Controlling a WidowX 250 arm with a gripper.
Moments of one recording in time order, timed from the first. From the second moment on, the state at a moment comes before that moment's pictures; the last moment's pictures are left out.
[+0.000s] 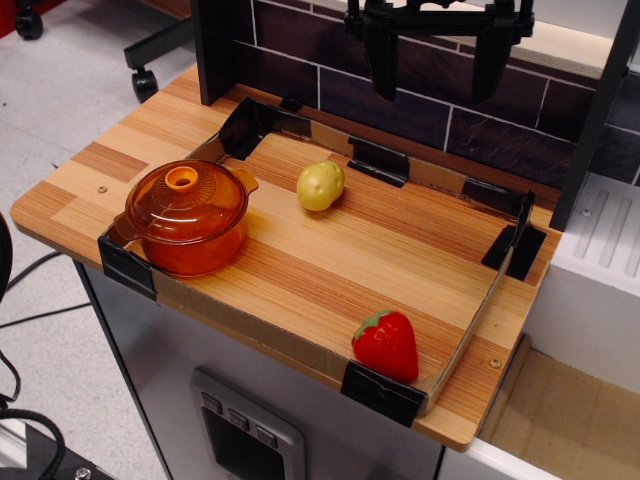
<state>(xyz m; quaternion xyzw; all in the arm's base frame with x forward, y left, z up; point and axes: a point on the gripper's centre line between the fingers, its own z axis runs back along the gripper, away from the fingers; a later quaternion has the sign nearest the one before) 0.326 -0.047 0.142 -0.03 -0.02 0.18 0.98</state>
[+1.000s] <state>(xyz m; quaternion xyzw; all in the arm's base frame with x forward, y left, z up) 0.287 0.038 0.122 -0.05 -0.01 0.09 0.99</state>
